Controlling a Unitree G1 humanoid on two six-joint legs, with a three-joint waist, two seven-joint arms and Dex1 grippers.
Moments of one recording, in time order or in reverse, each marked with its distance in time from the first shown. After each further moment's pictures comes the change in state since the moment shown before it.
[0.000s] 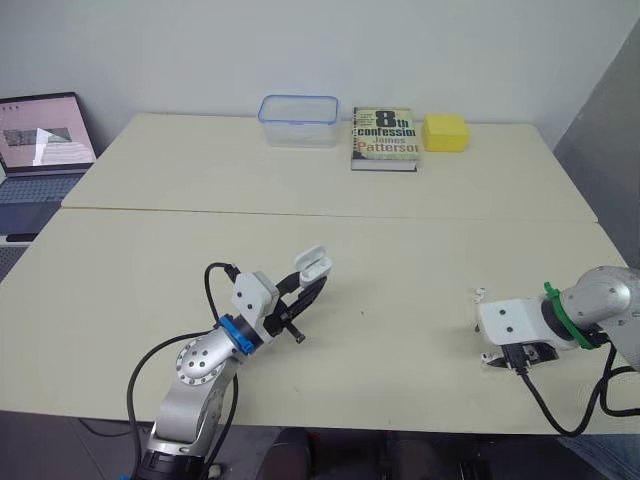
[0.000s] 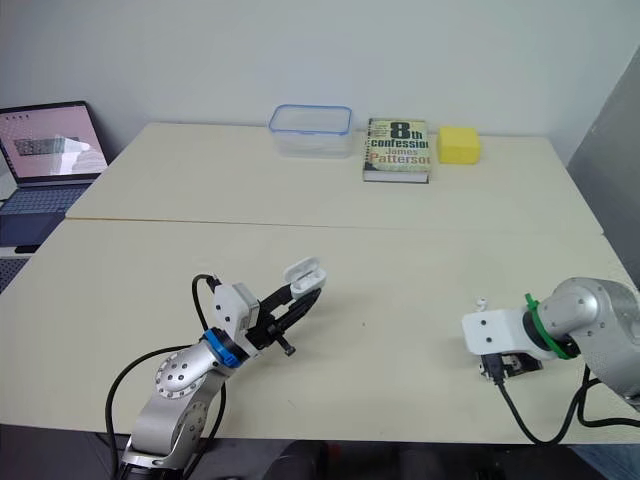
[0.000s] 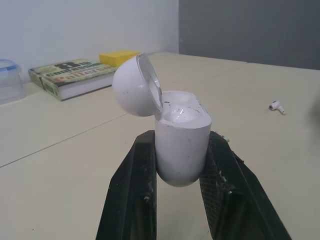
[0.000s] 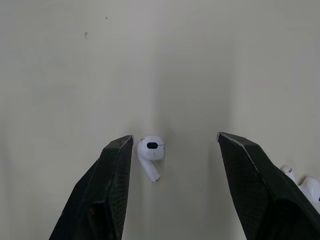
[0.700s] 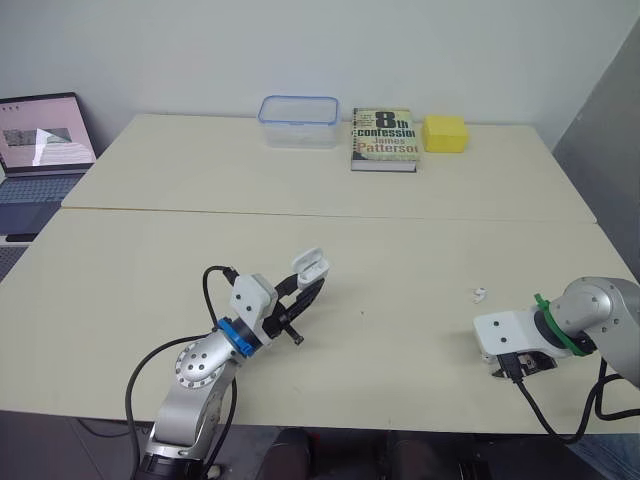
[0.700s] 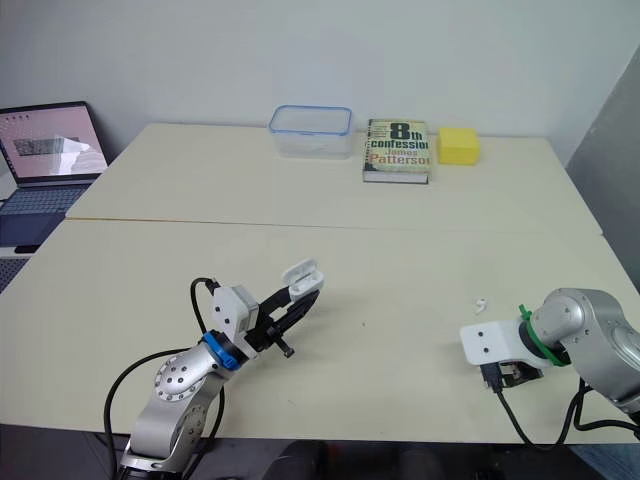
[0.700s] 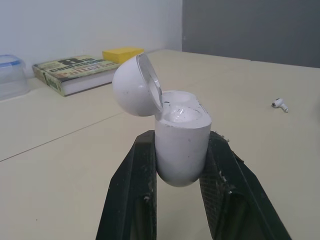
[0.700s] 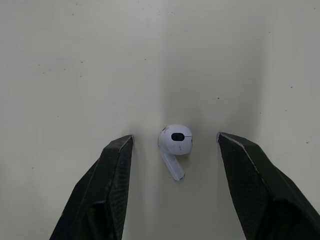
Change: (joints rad) left arm 0.013 0.005 0.000 0.000 0.000 0.000 0.012; right arm 0.024 0.013 0.056 0.064 -0.062 -0.038 0.019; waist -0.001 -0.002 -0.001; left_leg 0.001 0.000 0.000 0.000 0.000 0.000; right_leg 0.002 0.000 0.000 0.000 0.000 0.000
